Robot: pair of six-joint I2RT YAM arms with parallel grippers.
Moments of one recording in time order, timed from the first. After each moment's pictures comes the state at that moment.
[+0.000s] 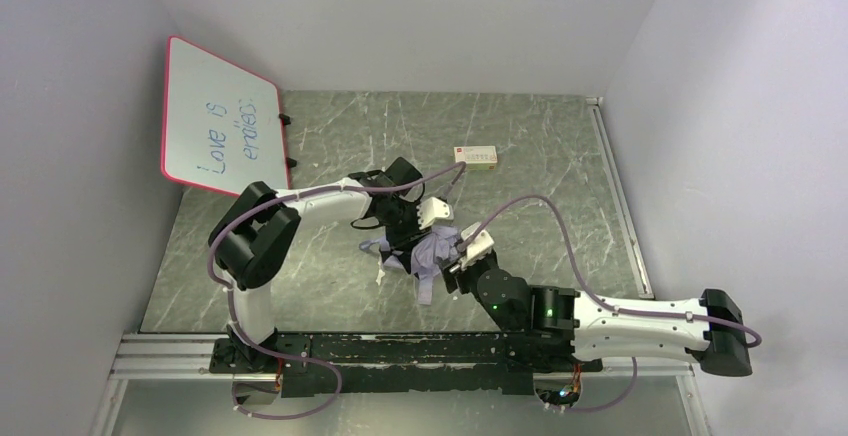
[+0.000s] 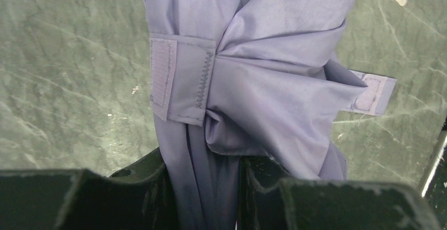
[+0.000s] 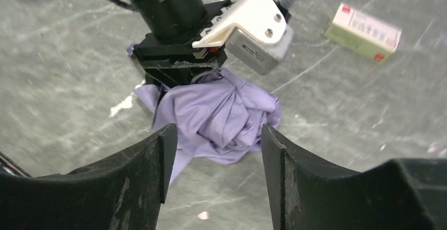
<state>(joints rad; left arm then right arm) -0.76 1.88 1.21 -0.50 0.43 0.58 1.37 0.76 0.39 0.05 0.77 0.04</state>
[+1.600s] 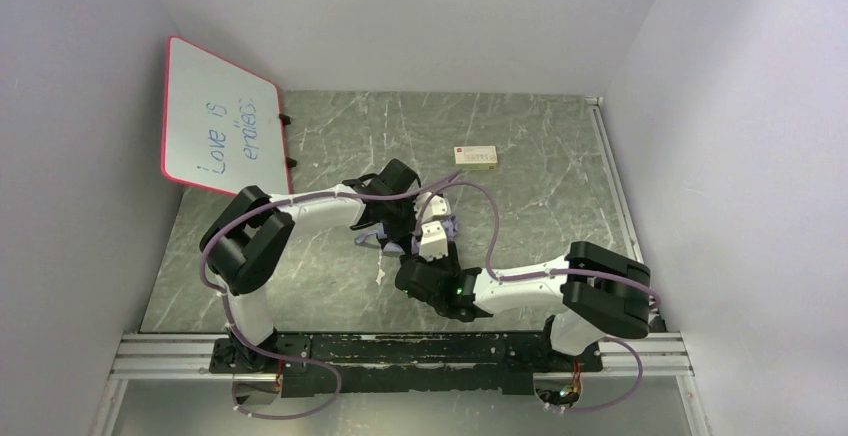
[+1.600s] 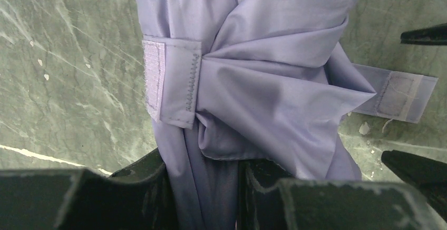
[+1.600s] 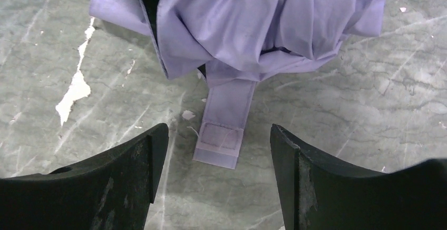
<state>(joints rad) -0.76 1.83 1.12 -0.30 0.22 0.56 1.27 1.52 0.63 -0.05 0.71 0.72</state>
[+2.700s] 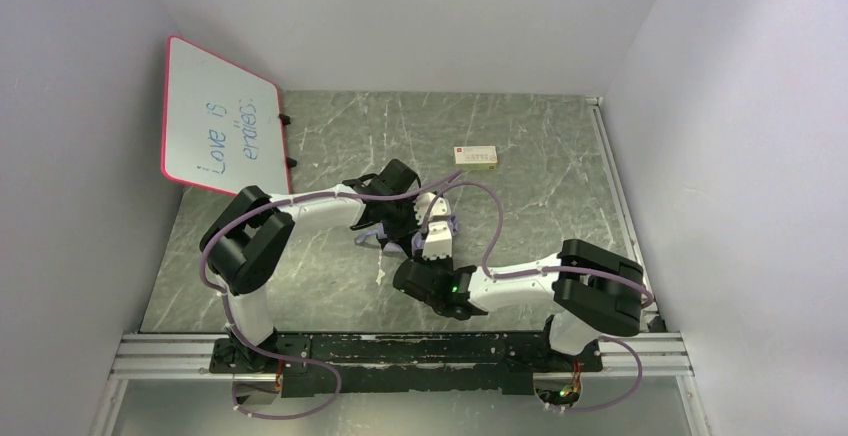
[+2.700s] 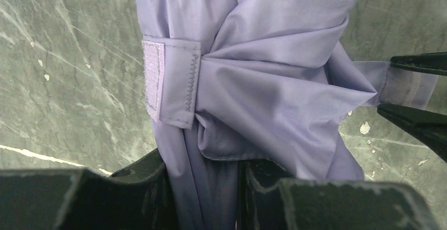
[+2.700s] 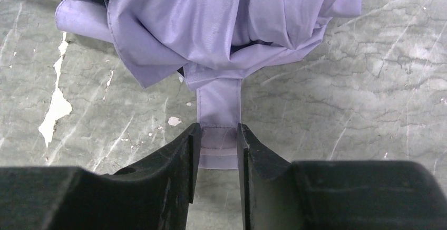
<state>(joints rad) -0.76 1.83 1.12 -0.30 0.22 0.57 1.26 1.57 0.65 -0.12 0.73 0.87</state>
